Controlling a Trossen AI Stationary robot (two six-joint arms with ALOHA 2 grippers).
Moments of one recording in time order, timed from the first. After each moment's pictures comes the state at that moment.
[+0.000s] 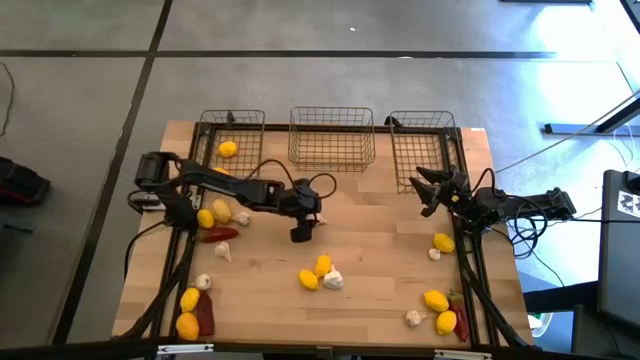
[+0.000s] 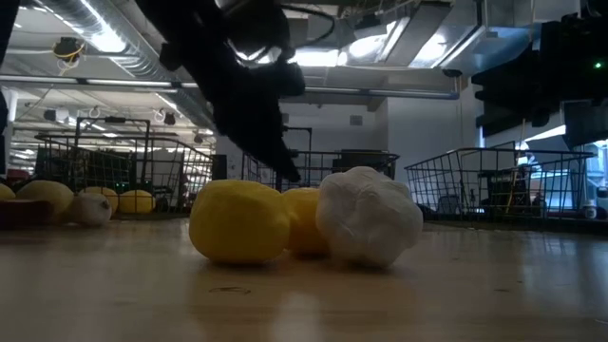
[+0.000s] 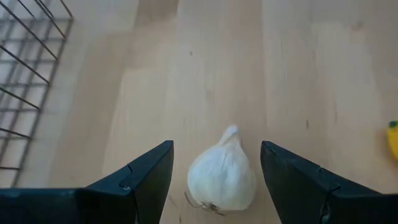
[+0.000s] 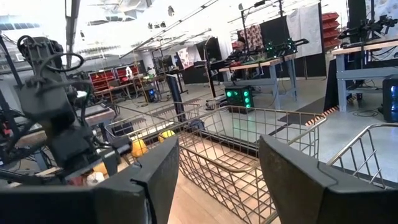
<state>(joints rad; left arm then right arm) 0.01 1.72 0.97 -0.12 -0.15 0.01 0.16 0.04 0.03 0.18 0.72 0.12</state>
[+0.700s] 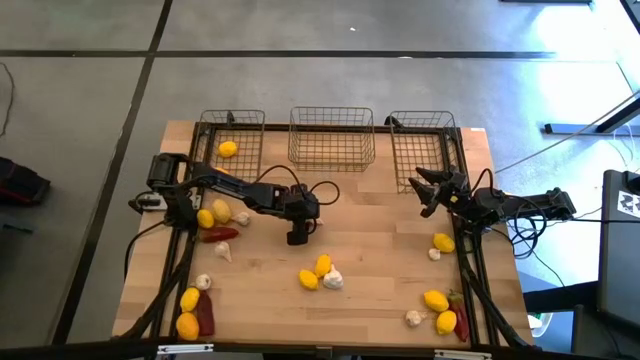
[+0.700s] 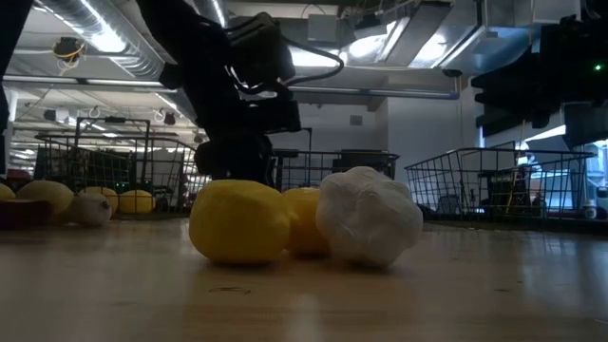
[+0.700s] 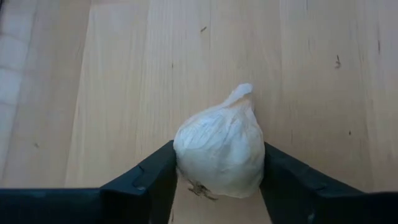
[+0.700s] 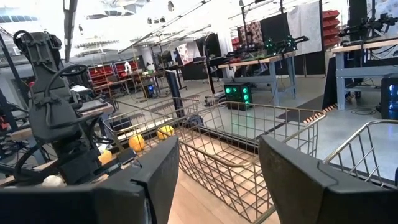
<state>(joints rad) 0.02 1.81 0.97 -0.19 -0.14 0.03 0.16 0.04 0.03 0.16 0.72 0.12</state>
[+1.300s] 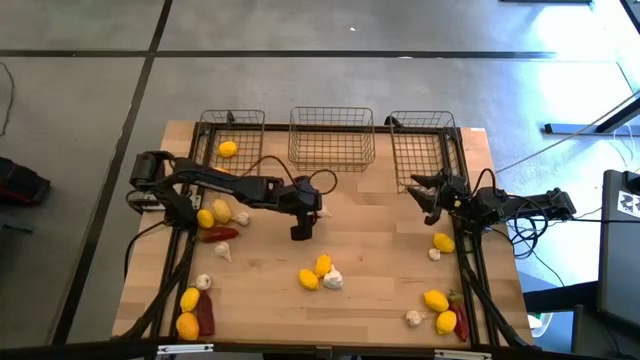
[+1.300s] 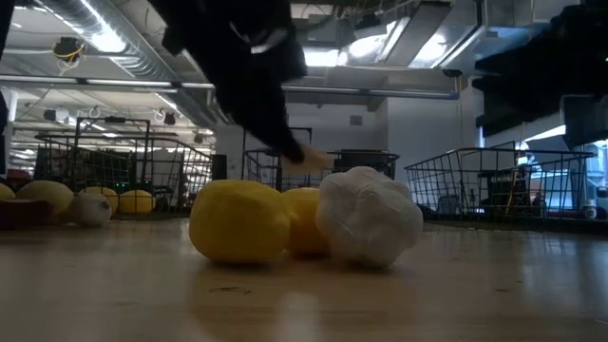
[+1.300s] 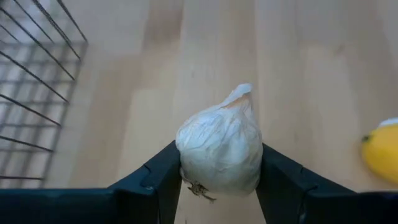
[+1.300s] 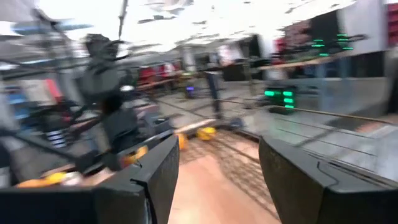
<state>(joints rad) 0.01 1.66 1.02 -0.20 -0.14 0.02 0.16 0.04 0.03 0.21 0.49 0.12</state>
